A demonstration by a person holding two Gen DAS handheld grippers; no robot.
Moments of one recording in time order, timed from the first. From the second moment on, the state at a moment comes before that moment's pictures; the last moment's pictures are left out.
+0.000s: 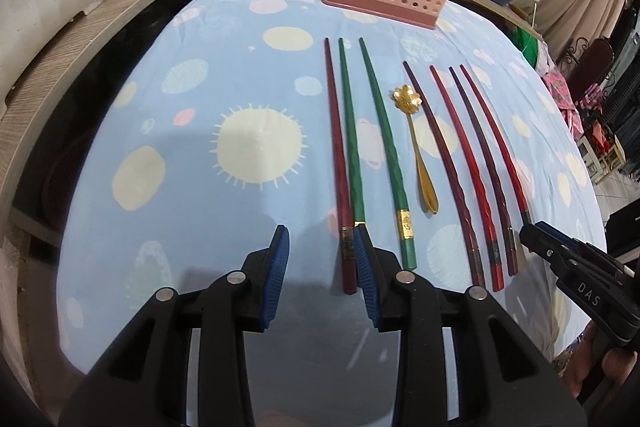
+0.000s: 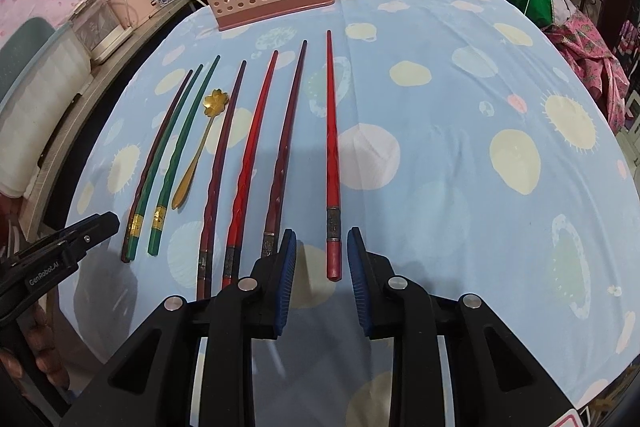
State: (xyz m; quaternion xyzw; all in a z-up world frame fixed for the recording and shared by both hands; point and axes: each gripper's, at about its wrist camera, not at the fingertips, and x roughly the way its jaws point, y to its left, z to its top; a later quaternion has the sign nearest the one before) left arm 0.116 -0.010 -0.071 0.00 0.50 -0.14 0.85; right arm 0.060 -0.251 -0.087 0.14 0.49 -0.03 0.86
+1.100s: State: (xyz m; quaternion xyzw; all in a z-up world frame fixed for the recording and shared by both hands) left arm 0.115 -0.008 -0.085 0.01 0.51 -0.13 0.85; right arm 0.058 -0.252 -0.092 0.12 0.49 -0.04 0.86
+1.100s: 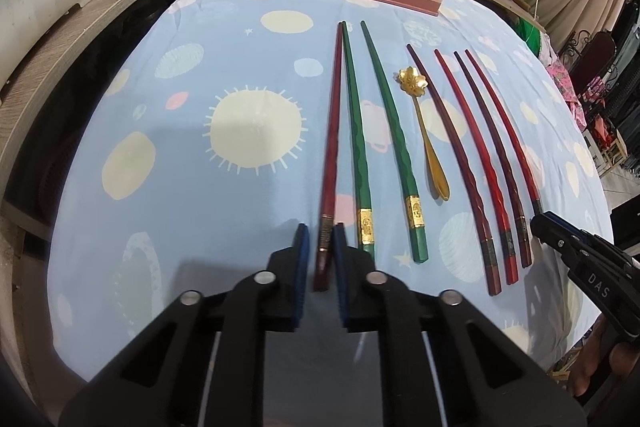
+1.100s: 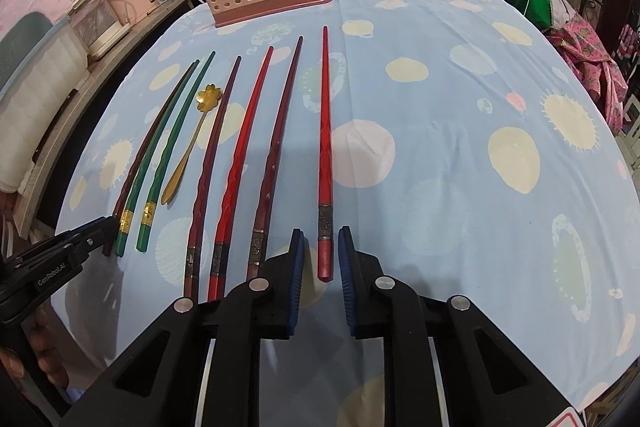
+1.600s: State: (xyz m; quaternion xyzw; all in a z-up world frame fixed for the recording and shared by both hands) left arm 0.103 0.002 -0.070 -0.02 0.50 -0.14 0.85; right arm 0.051 -0.255 -0.078 0.12 0.47 -0.04 0.87
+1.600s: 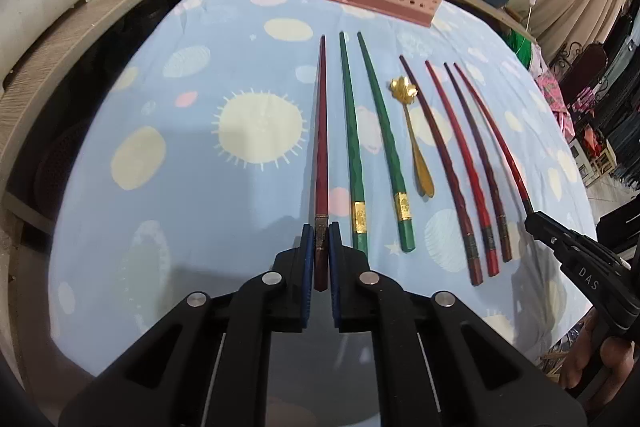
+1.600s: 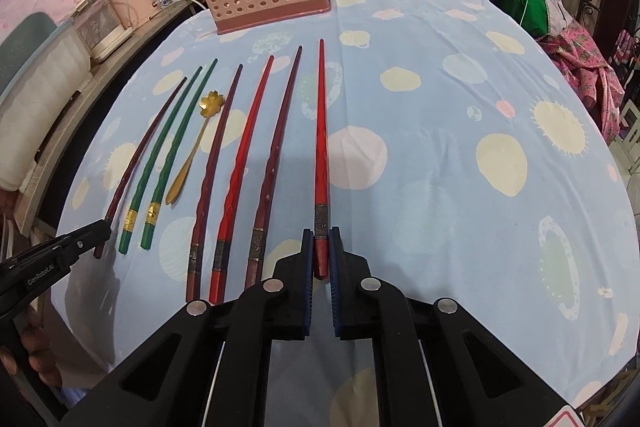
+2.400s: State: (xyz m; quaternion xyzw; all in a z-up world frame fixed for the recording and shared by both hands) left arm 0.133 0.020 0.048 -0.06 0.38 -0.14 0.91; right arm 0.053 -0.289 0.035 0.16 0.34 -0.03 0.93
